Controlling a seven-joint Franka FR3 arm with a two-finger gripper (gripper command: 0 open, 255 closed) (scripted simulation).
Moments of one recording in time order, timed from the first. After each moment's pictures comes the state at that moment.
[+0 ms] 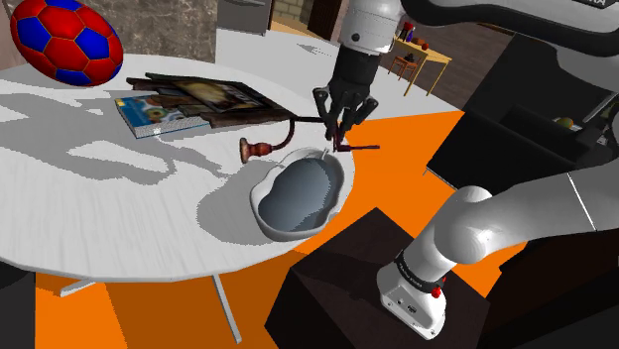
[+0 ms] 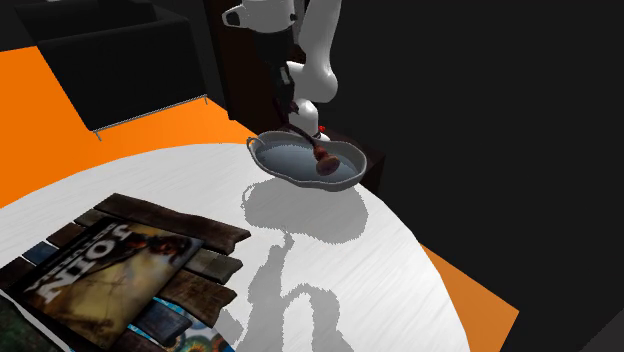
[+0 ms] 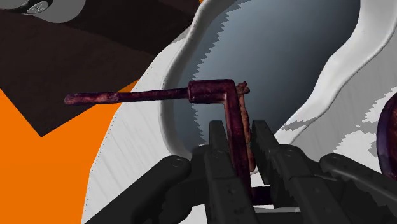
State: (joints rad) arm 0.11 -0.58 0.34 -2.17 0.23 1.54 0.91
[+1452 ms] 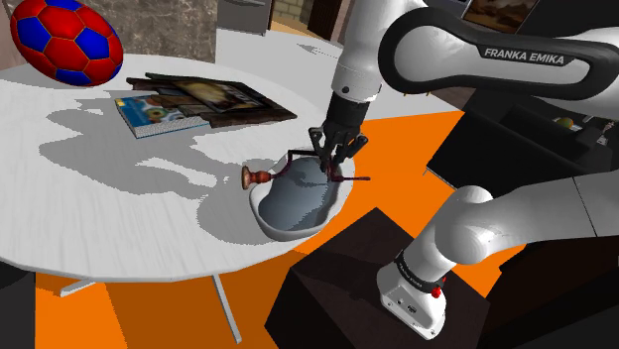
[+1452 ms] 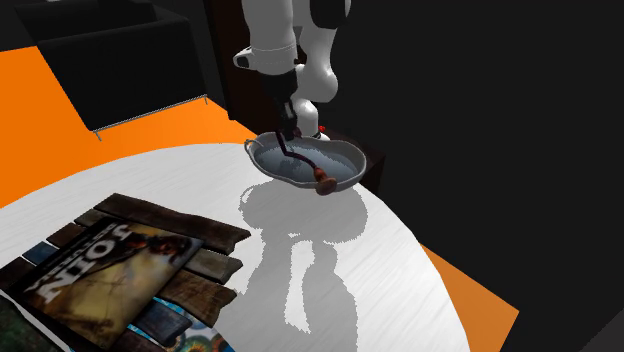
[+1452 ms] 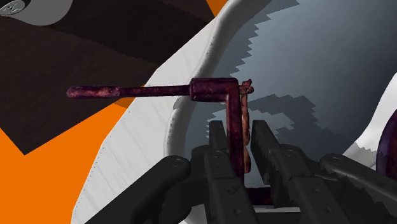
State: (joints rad) arm 0.13 -0.64 0.36 -2.42 0.26 1.72 0.89
